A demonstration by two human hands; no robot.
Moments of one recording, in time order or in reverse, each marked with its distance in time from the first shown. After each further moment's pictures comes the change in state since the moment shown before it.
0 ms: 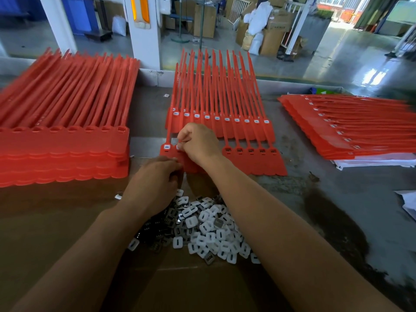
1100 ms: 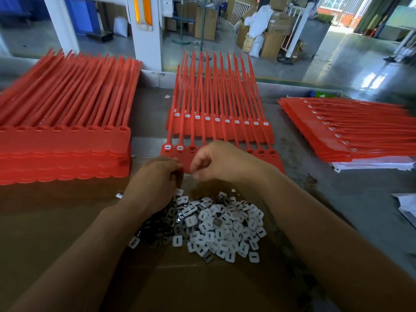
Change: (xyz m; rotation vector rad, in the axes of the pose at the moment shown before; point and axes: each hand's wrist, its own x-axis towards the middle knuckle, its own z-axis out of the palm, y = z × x) left_hand 0.004 -0.006 0.005 -0.001 0.008 -0.002; right_hand -0.054 -0.003 -0.060 -0.085 -0.506 -0.112
